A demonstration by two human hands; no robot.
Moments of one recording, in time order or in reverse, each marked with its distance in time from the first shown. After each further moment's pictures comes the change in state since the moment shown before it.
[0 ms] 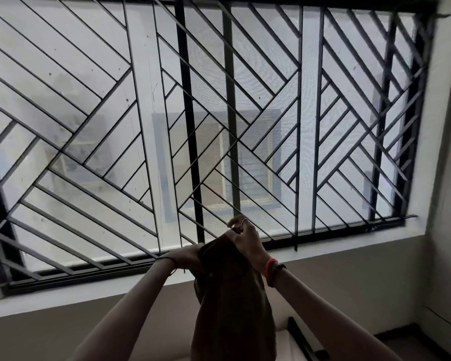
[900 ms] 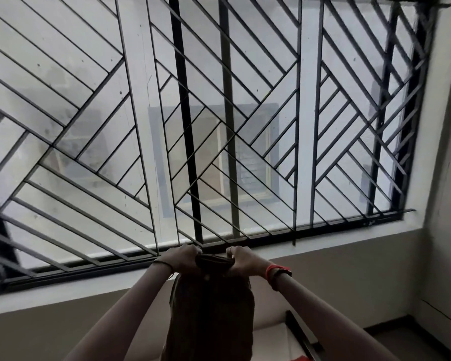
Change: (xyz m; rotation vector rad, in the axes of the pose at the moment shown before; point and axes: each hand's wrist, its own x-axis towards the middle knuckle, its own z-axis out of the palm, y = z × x) left_hand 0.001 0.002 0.007 0.378 0.097 -0.102; right_hand -0.001 0.051 -0.001 -0.576 -0.565 0.003
